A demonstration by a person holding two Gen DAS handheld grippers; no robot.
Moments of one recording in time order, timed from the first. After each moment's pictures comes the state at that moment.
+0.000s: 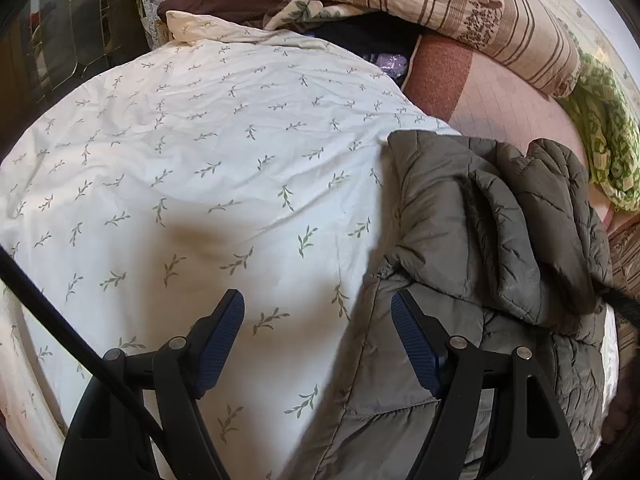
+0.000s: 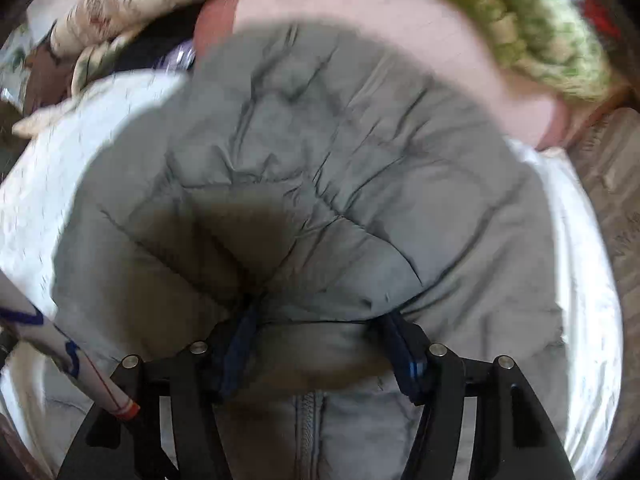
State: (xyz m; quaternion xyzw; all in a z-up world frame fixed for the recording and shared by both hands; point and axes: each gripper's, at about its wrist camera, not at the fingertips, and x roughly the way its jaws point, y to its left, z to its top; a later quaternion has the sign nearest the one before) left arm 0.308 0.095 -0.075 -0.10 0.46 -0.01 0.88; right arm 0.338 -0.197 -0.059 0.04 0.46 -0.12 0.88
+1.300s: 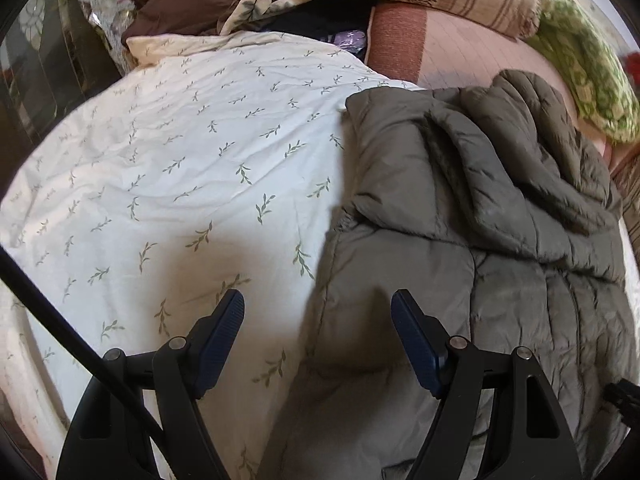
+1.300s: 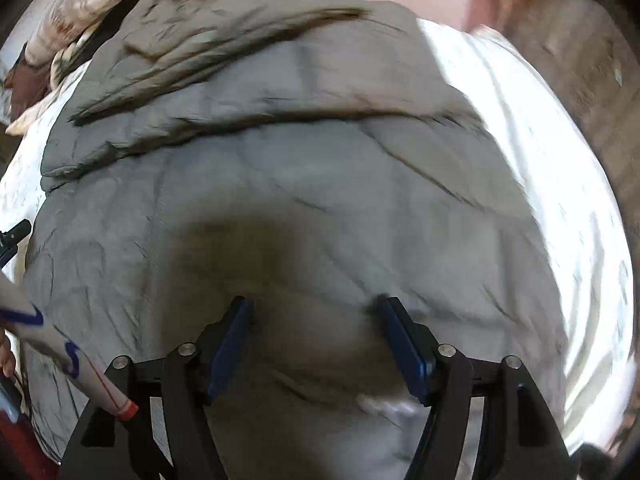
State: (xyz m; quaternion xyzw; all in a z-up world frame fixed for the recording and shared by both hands) left arm 0.283 0.048 -0.089 0.00 0.47 -0.03 0.88; right arm 0.153 -0.282 -0.124 0.12 0.54 -0.13 0.82
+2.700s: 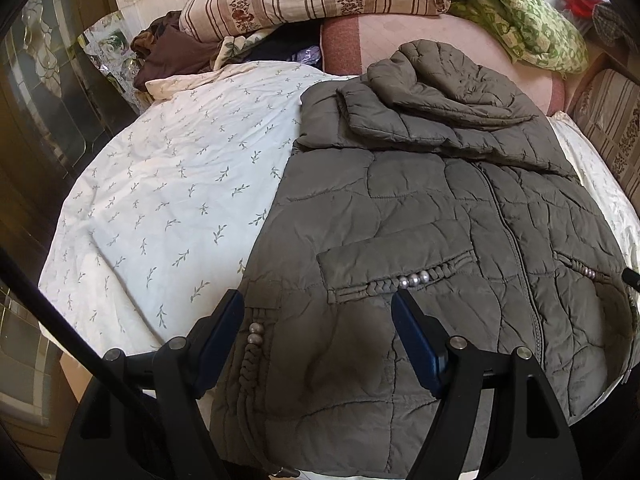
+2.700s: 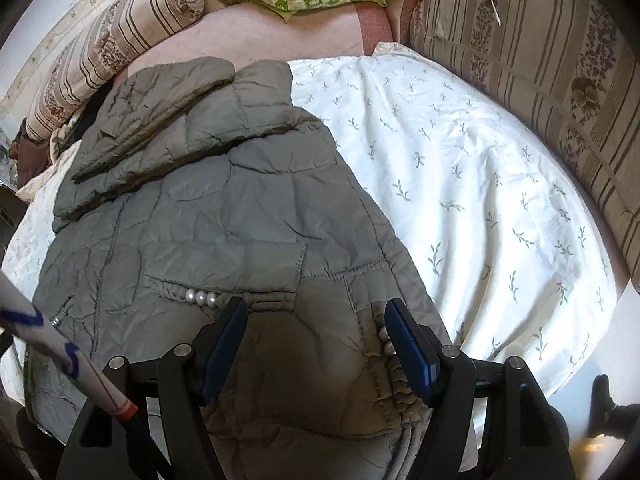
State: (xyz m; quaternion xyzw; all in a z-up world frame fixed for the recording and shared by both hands) left arm 0.099 -0.003 -0.037 0.08 0.45 -0.03 0.89; right arm 0.024 -0.345 -0.104 0.17 0.42 -0.19 0.87
